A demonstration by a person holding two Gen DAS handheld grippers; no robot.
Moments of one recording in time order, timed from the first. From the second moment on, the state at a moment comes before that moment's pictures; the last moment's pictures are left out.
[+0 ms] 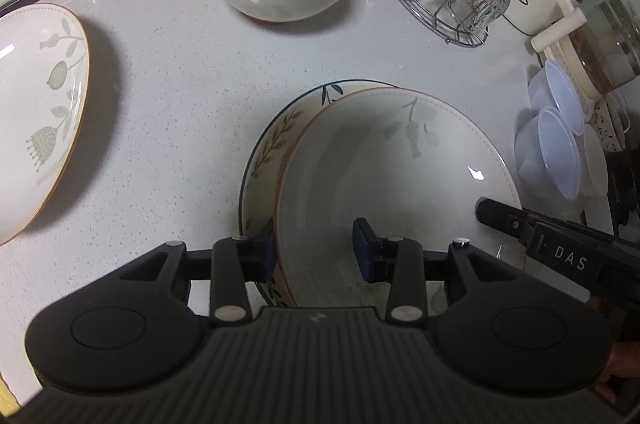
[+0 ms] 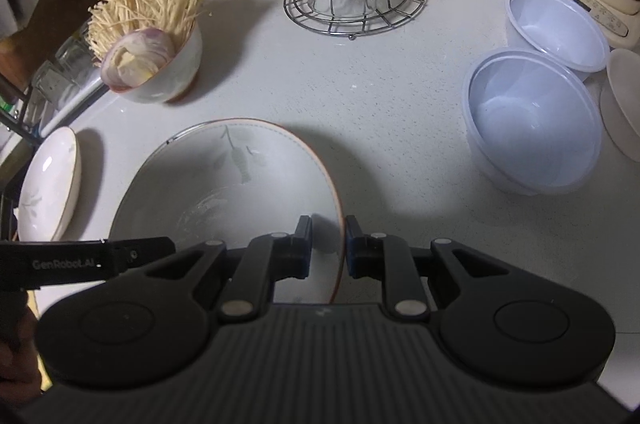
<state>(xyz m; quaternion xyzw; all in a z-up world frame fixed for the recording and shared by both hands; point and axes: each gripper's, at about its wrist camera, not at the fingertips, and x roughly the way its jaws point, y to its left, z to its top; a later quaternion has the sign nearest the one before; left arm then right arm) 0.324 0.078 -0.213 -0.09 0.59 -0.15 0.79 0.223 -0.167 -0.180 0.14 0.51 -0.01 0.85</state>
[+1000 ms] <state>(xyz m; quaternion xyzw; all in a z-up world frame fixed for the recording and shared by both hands) 0.328 0.112 -0.180 -0.13 0.58 -0.14 0.79 0.238 -0.157 -0.192 0.13 0.50 -0.01 0.86</state>
